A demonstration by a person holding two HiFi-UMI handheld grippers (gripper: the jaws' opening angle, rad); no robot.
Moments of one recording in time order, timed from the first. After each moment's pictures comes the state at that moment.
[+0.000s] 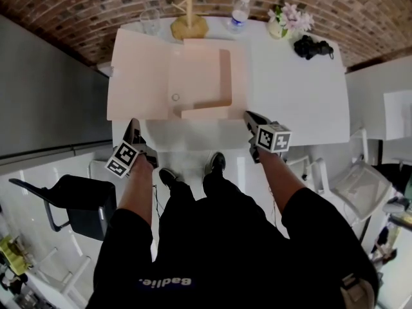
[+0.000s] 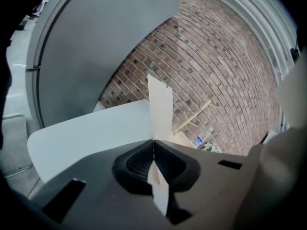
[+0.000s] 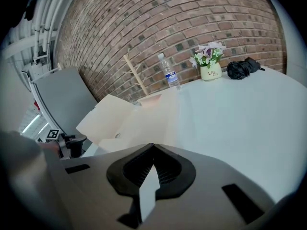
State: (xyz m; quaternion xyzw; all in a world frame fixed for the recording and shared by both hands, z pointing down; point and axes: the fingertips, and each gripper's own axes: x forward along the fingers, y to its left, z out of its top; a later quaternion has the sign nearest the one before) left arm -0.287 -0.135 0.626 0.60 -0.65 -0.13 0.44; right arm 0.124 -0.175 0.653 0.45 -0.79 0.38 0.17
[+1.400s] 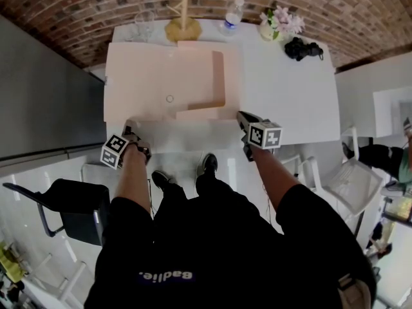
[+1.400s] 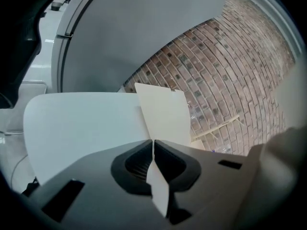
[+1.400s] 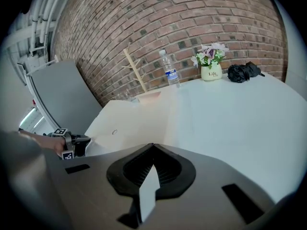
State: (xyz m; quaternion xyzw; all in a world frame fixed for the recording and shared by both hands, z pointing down) left arm -0.318 -0.138 0.696 0.48 -0.67 -0.19 0.54; right arm 0.123 -0.176 0.655 0.46 -0.78 0.37 0.21
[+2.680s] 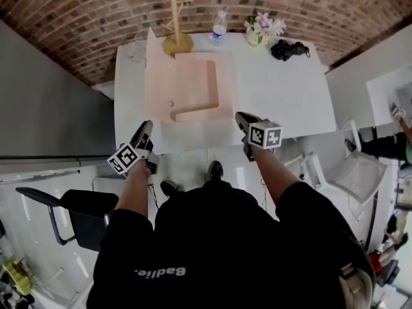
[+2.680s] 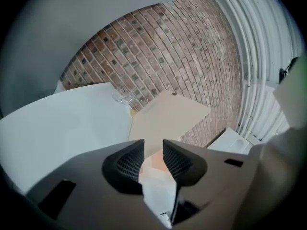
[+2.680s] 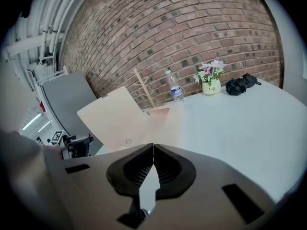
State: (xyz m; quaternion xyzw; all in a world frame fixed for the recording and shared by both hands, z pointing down) left arm -0.218 -0.132 0.568 0.73 -0.48 -0.15 0.46; right arm 0.124 -0.154 0.587 0.46 -0.80 0.35 0.15
